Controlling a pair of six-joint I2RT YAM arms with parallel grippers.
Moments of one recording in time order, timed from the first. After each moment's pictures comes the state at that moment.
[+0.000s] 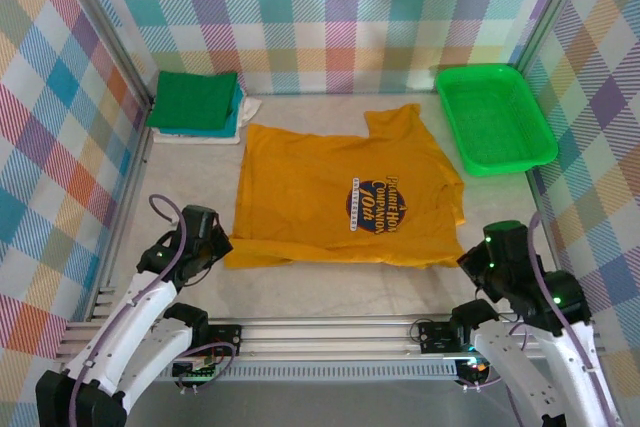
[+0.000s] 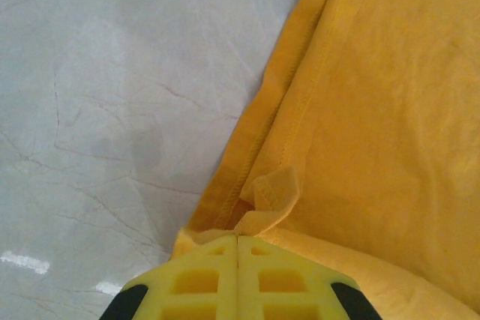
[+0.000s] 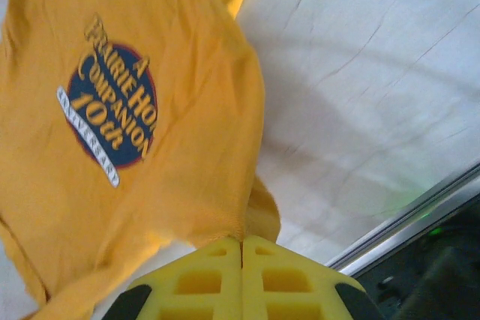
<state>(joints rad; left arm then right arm) -0.29 0.74 0.52 -0.76 -0.12 -0.82 0.33 0.49 0.95 -1.45 0.15 1.14</state>
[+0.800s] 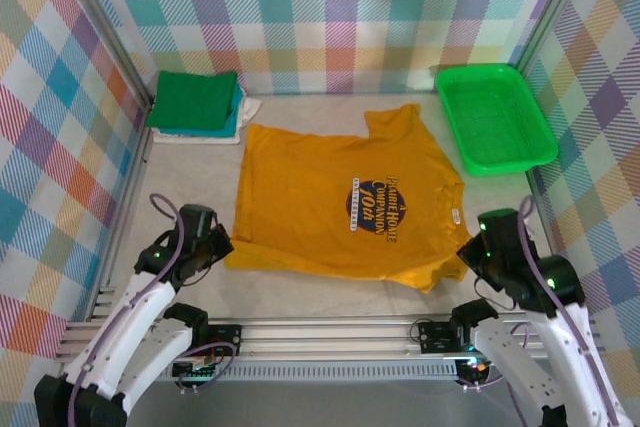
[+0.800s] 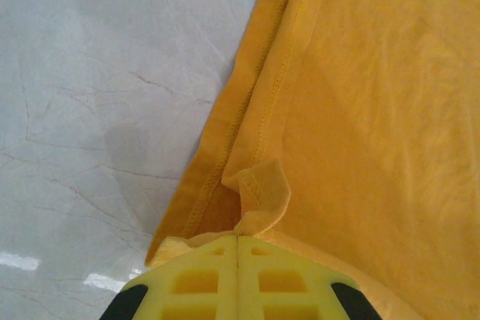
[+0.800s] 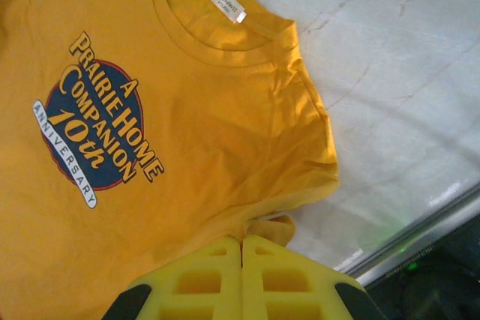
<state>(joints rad) -0.29 0.78 0.58 -0.78 -0.05 -0.76 0.33 0.62 0.95 -1.38 0.20 1.04</state>
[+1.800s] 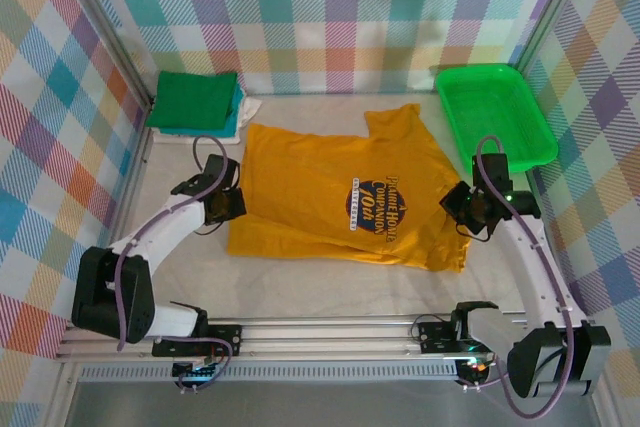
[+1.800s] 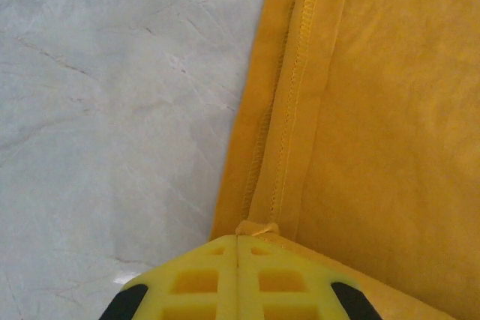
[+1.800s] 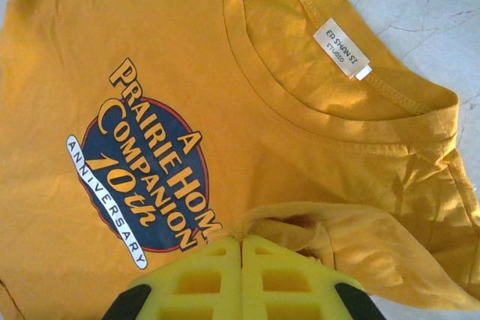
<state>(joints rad) -0.25 1.38 0.87 -0.62 -0.15 -0.48 0.03 1.05 0.91 -0.91 -0.09 0.79</state>
